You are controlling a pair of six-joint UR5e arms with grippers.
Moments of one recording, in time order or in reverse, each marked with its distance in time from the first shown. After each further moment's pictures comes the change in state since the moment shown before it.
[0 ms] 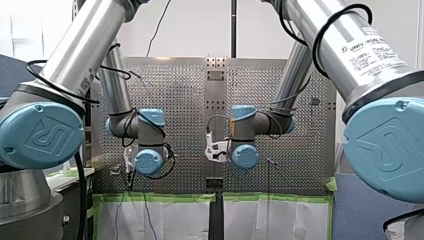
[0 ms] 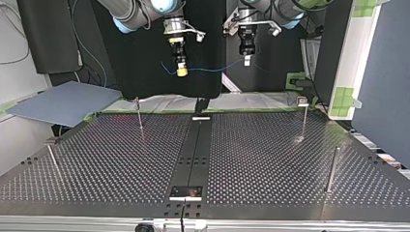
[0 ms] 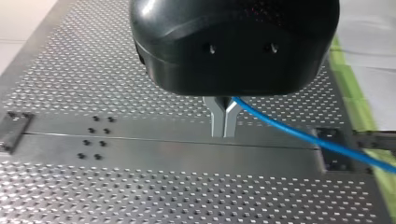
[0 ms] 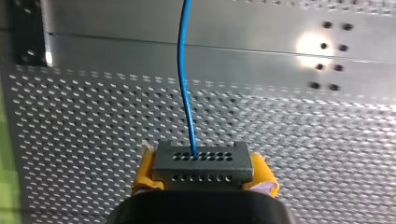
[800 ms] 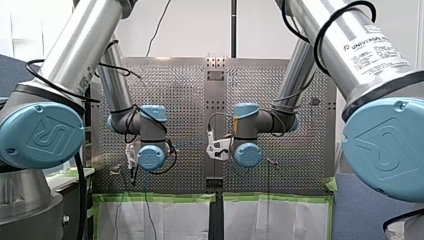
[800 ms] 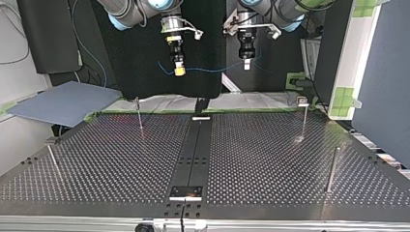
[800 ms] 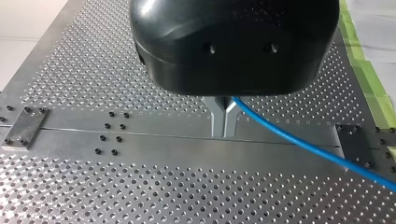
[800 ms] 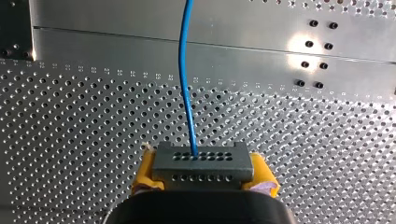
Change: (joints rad) left arm 0.007 0.041 0.024 -0.032 -0.003 -0.012; right arm -0.013 -0.038 0.037 -0.038 -0.018 -0.038
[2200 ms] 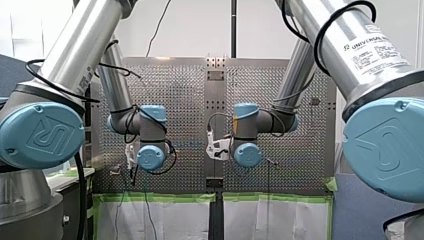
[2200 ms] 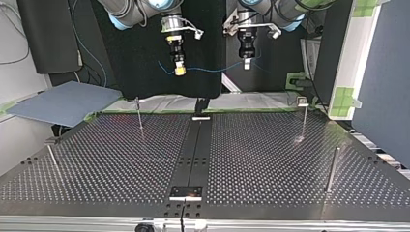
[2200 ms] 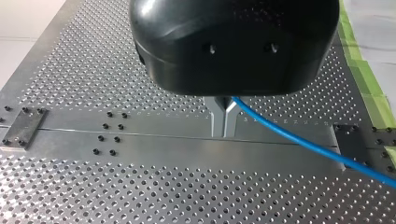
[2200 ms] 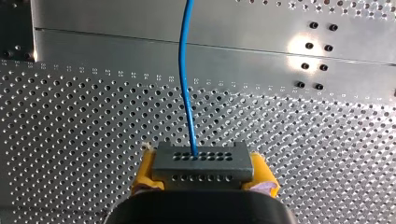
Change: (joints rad) left arm -0.001 0.000 -0.003 -0.001 -0.001 0.003; right arm 0.003 0.000 0.001 0.000 0.000 -0.001
